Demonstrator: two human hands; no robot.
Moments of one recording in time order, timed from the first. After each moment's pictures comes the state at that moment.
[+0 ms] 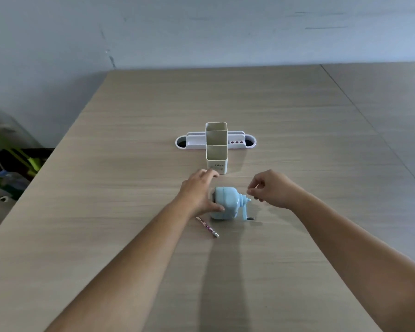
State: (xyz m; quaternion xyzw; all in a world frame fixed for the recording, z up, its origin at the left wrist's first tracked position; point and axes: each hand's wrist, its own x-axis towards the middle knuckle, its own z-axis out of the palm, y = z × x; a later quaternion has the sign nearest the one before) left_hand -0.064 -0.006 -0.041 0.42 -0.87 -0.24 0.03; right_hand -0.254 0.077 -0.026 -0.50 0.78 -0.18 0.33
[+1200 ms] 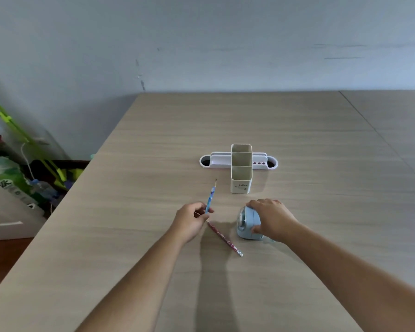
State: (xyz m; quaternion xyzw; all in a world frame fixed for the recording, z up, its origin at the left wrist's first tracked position) left_hand 0.017 -0.014 -0.054 0.53 -0.71 -0.43 0.17; right_hand -0.200 0.057 -0.046 -0.67 0.73 0.01 0.13
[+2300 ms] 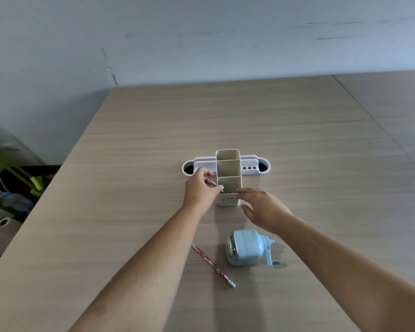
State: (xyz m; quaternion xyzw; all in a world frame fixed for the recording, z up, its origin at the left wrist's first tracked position) left_hand -0.100 -0.108 -0.052 0.55 -0.68 -0.41 0.27; right_hand -0.248 -0.010 -0.069 -0.67 0.71 -0.13 0.17
